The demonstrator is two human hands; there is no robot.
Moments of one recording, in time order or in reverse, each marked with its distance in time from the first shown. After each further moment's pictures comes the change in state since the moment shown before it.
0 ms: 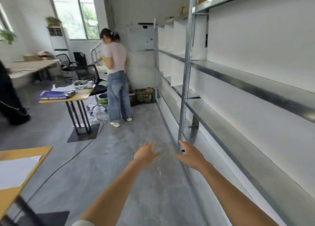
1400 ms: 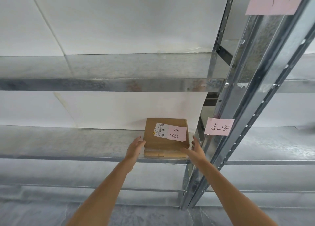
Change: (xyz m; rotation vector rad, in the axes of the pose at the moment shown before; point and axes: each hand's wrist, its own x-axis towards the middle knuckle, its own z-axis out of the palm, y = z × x) left_hand -0.432 0.409 0.443 -0.365 -1.020 0.387; right_hand -0.716 0.363 -0.019 0.962 1.149 1.139
